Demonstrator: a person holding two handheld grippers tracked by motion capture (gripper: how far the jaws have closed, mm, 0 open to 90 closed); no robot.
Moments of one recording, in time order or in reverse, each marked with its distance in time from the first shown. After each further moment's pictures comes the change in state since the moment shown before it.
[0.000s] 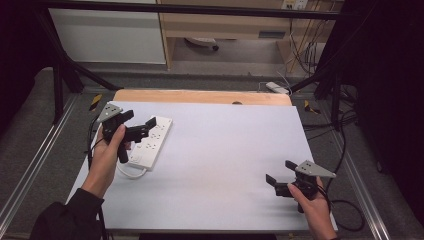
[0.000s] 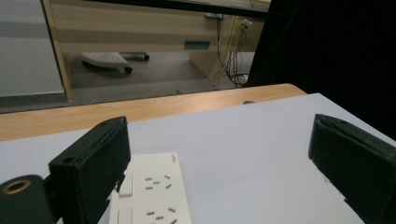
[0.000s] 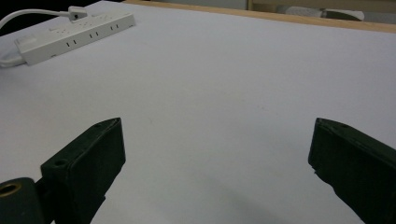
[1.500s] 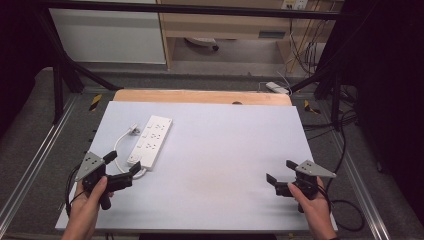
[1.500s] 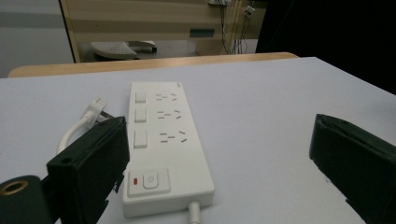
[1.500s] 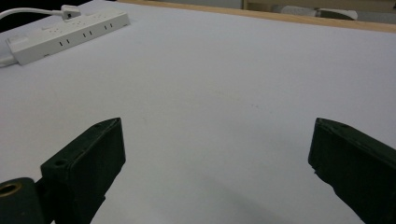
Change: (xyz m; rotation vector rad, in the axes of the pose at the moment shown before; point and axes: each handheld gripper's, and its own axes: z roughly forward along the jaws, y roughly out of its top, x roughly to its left) left arm -0.015 -0.090 -0.083 0.000 0.025 0.045; right arm -0.001 0.000 0.000 0.002 -0.018 0.003
